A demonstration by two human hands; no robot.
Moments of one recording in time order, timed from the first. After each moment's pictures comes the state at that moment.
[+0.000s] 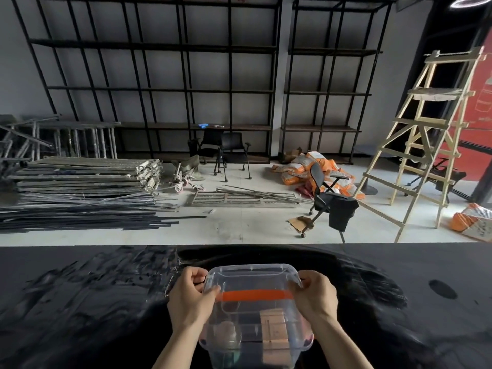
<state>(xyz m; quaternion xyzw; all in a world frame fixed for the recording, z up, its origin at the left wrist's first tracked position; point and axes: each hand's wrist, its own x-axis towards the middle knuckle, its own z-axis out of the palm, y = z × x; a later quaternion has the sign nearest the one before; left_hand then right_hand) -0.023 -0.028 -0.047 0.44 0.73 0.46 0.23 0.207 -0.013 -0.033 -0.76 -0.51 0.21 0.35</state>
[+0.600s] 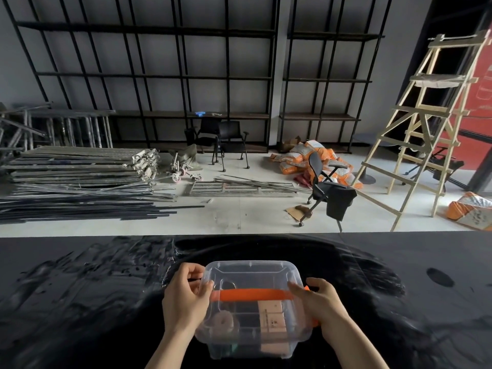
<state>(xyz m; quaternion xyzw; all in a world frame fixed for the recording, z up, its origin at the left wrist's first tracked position) -0.031 -0.036 -0.069 0.50 0.70 0.47 0.19 0.231 -0.020 -0.059 -0.72 -0.36 0.47 0.35</state>
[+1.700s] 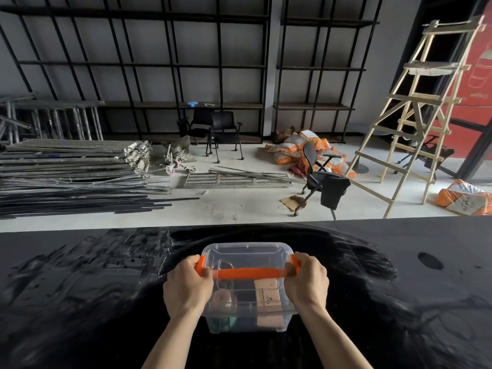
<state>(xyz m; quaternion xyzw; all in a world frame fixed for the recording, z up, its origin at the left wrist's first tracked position) -0.019 -0.023 -0.063 0.50 0.79 0.34 0.14 0.198 -0.018 -0.058 -0.79 -0.49 0.14 0.34</state>
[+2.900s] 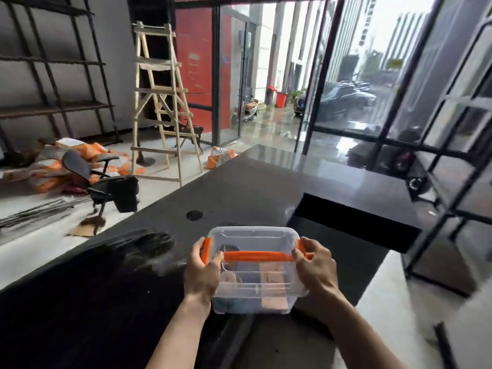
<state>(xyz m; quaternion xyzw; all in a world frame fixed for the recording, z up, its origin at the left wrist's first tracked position) 0.355 -0.119 -0.052 0.62 0.37 0.30 0.62 0.463 -0.298 -0.004 -0.86 -0.07 0.04 0.50</state>
